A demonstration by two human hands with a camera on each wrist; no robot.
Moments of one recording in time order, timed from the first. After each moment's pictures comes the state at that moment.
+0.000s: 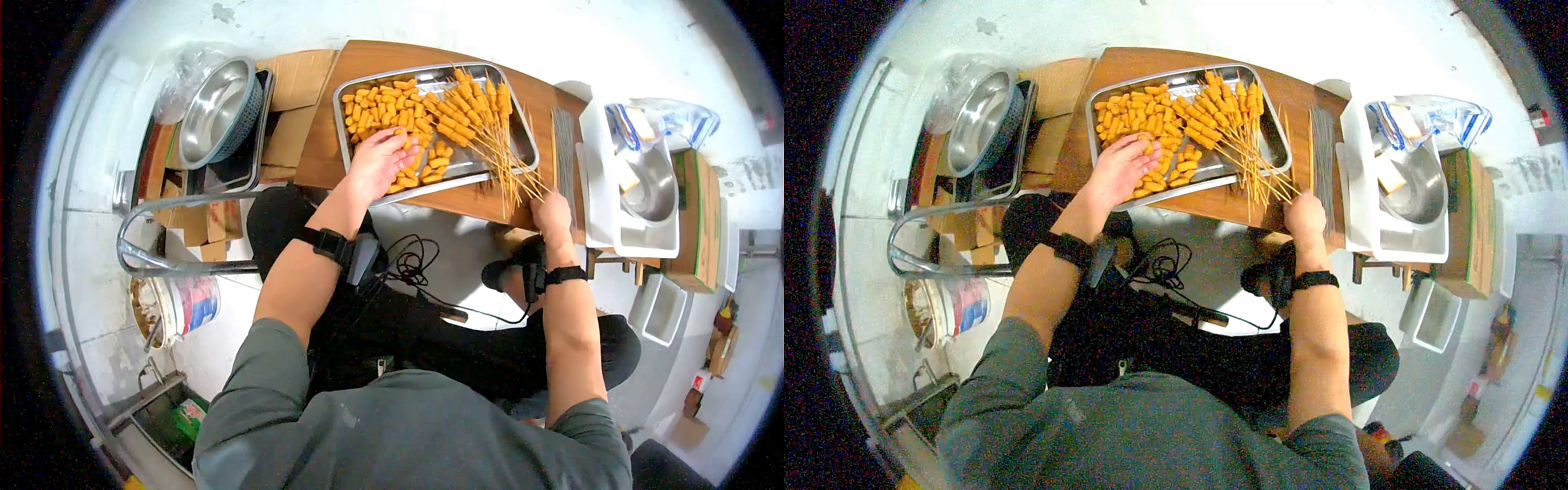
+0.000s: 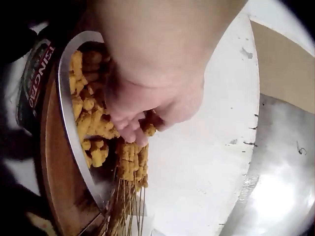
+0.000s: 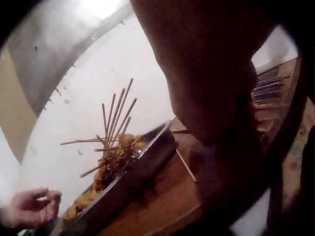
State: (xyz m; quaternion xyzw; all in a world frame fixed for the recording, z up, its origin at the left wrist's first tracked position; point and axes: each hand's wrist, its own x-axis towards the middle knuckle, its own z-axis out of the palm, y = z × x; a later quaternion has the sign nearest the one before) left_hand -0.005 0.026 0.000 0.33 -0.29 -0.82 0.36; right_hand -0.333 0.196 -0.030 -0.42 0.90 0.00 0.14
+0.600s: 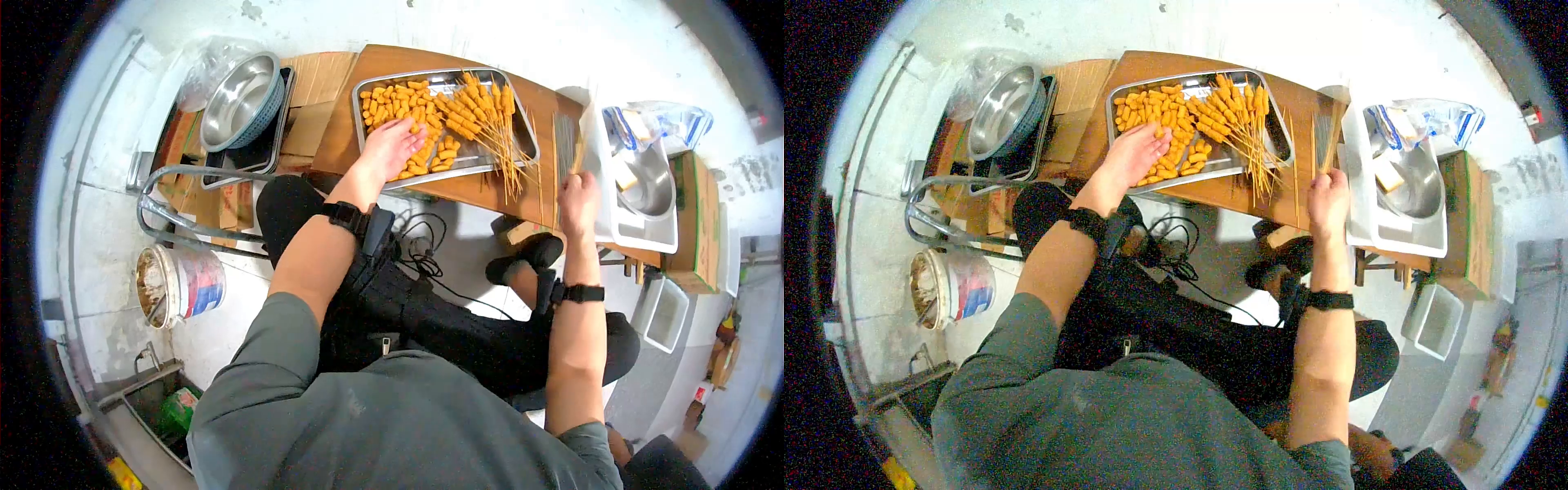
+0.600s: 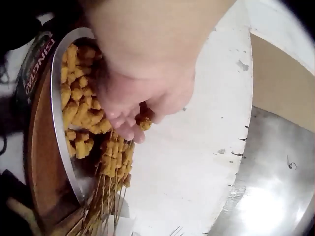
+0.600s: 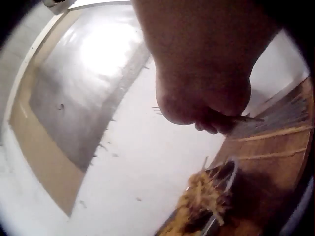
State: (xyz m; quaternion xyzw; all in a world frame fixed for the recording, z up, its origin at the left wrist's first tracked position) left_hand -0.005 0.030 0.012 0.32 -0.25 -0.82 0.40; right_hand -0.315 0.219 0.055 -0.33 0.80 -0.46 0.20
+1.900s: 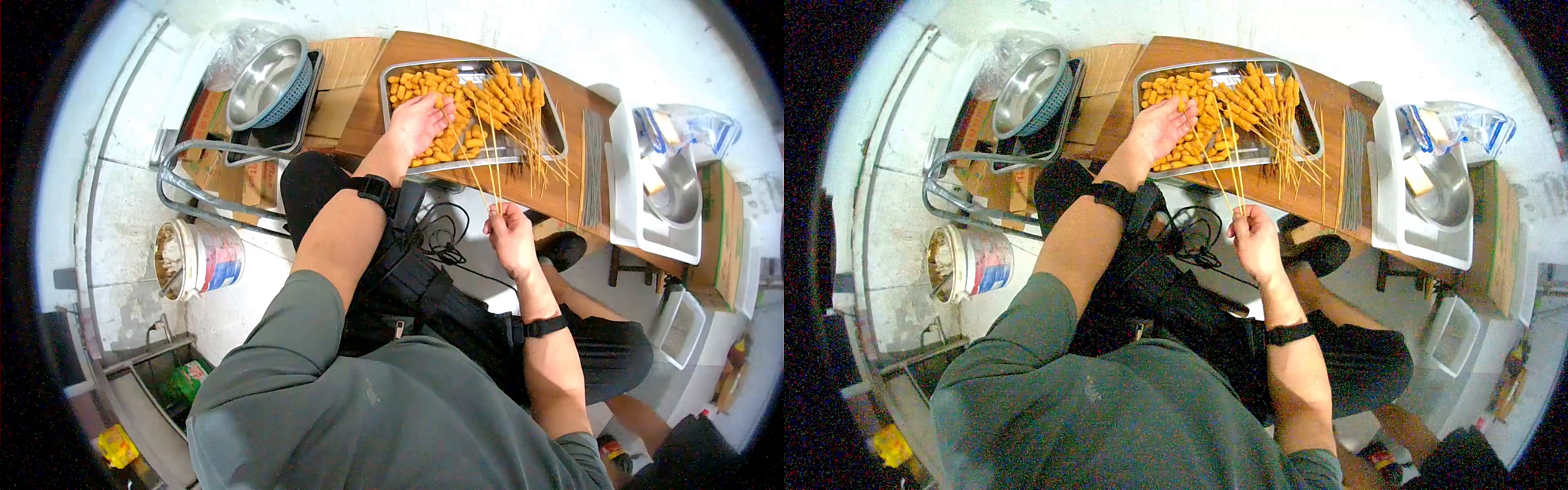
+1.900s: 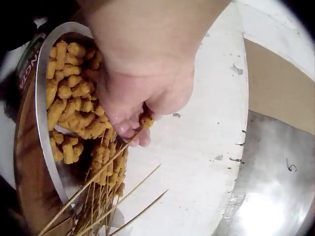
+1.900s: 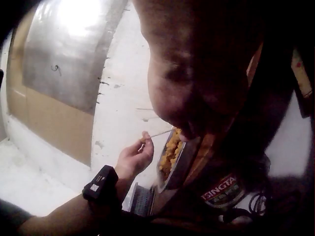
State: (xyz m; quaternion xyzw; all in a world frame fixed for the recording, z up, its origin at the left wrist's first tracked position) left_hand -0.017 0.022 0.031 0.34 -0.21 -0.80 0.44; right_hand -0.168 0.258 0.014 -0.35 0.65 -0.44 0.51
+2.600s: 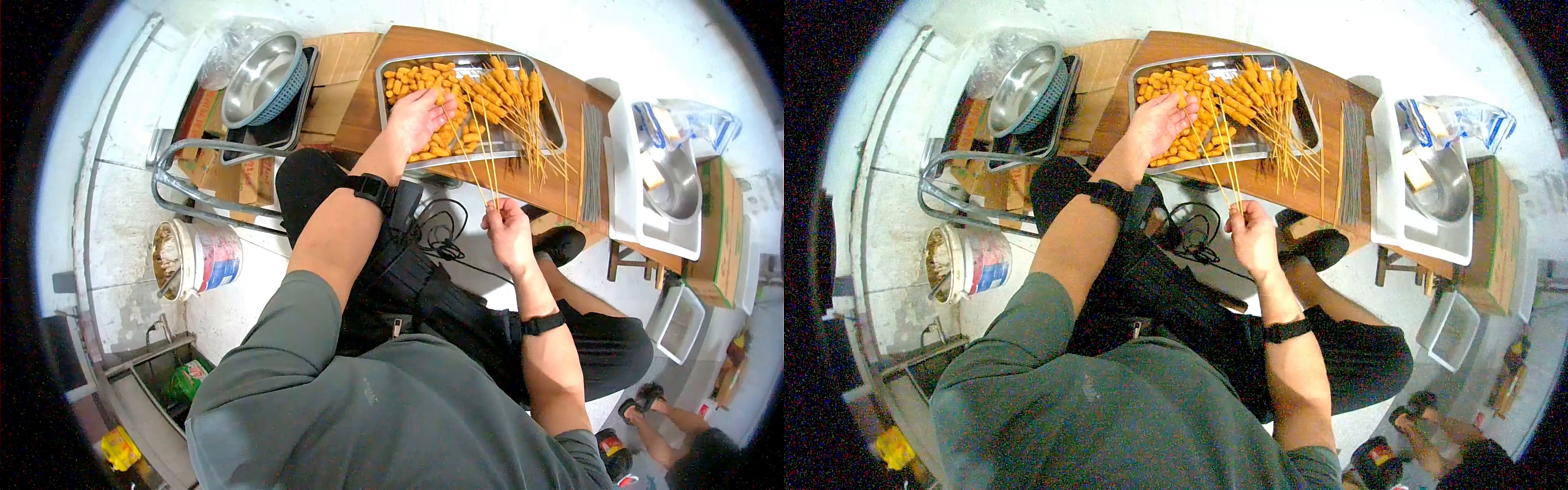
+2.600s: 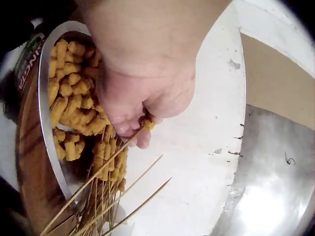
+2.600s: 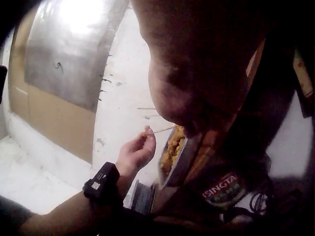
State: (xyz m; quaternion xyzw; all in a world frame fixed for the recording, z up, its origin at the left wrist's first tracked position) left_hand -0.020 0.026 0.028 0.34 -0.27 -0.79 0.43; right_hand -0.167 0.258 0.011 -0.36 0.67 -0.44 0.48
